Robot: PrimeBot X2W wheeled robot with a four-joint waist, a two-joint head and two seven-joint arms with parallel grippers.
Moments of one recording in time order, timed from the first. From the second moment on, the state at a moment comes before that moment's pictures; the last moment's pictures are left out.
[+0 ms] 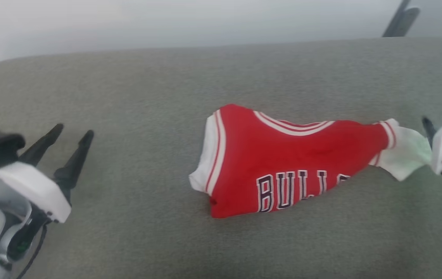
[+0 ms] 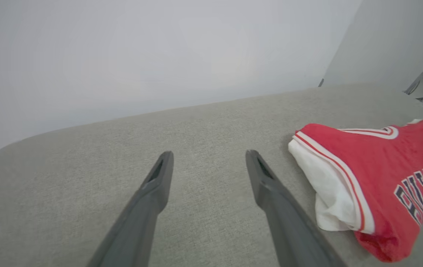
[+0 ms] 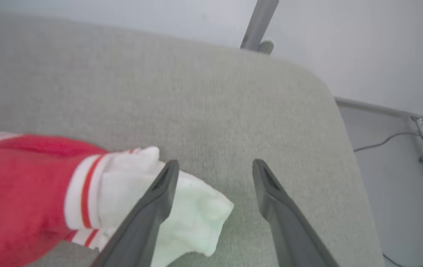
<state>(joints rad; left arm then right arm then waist) -0.36 0.76 -0.40 0.12 -0.87 -0.05 -0.02 -0.65 -0.46 0.09 0.73 0.26 0.13 0.27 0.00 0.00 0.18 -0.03</state>
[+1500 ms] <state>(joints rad) -0.60 0.65 -0.61 0.25 -1.11 0.02 0.73 -0.42 -0.10 -0.13 0.27 0.05 0.13 -0.14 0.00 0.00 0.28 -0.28</state>
